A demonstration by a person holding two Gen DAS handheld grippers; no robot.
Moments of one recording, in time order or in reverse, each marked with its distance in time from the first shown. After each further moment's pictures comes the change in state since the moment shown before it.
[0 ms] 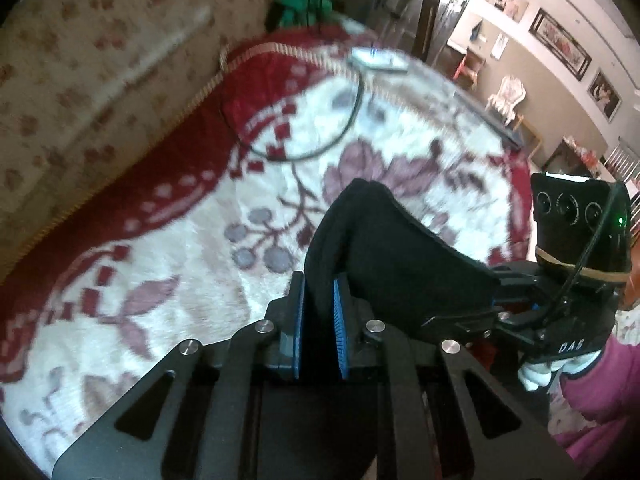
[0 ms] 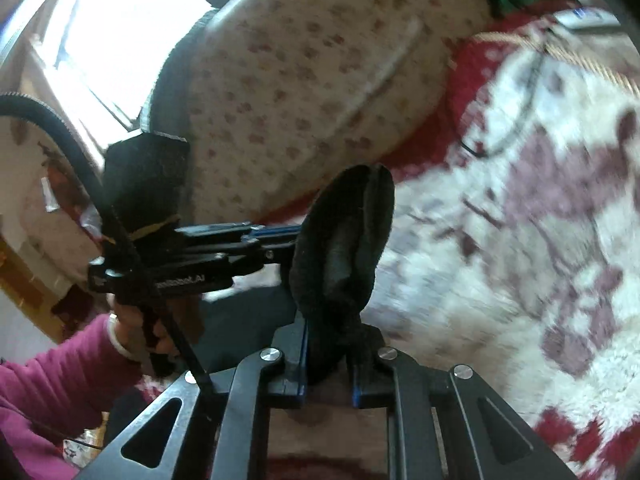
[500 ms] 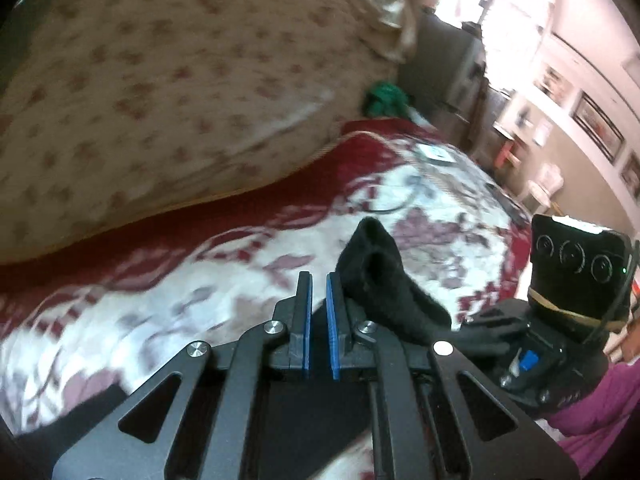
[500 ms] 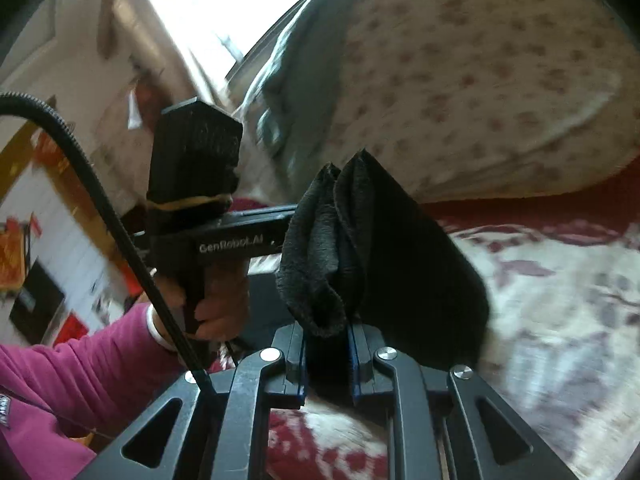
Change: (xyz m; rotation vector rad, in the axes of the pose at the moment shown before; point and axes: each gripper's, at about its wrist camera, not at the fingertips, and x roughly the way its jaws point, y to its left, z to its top) left arm -0.155 0.073 -0.083 -0.244 -0.233 0.147; right arm 0.087 0.169 0.004 -0.292 0.150 0.253
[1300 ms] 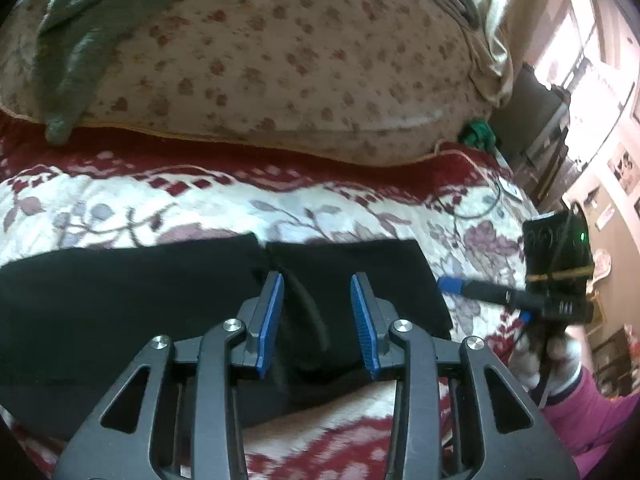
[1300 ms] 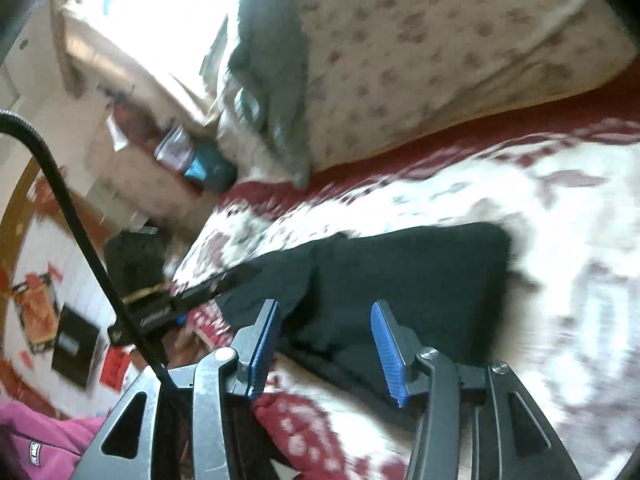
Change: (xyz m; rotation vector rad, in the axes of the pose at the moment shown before) left arm -0.073 0.045 -0.104 -0.278 -0.051 0.209; right arm 0.055 -0.039 -0.014 0.245 0.074 0.074
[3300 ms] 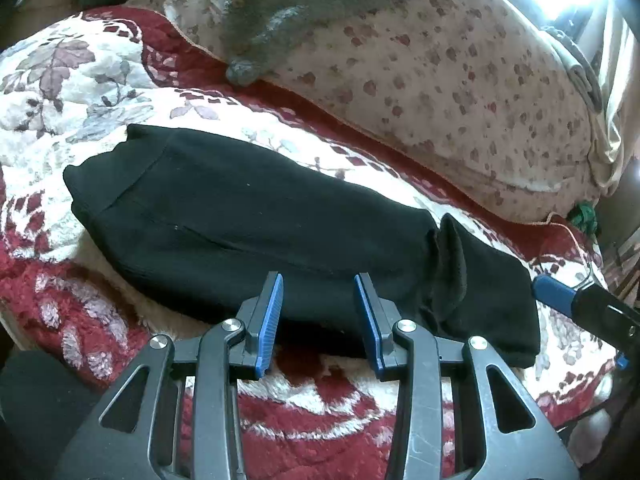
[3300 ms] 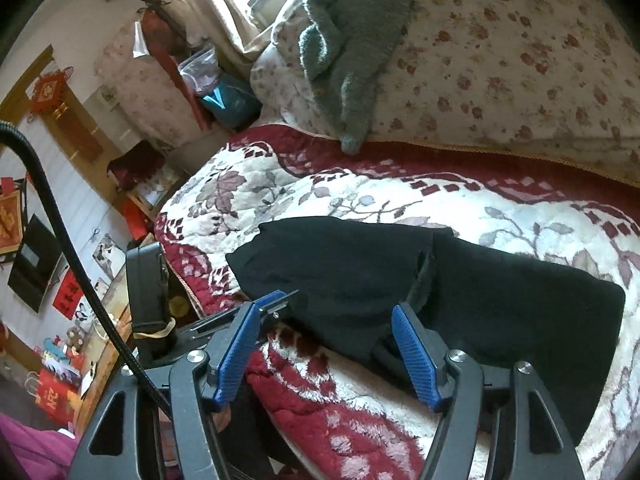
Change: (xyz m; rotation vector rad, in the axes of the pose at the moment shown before) left arm -0.051 0.069 -0.078 -0.364 -0.152 0.380; right arm 0.072 0.131 -0.015 -0.285 0.151 -0.092
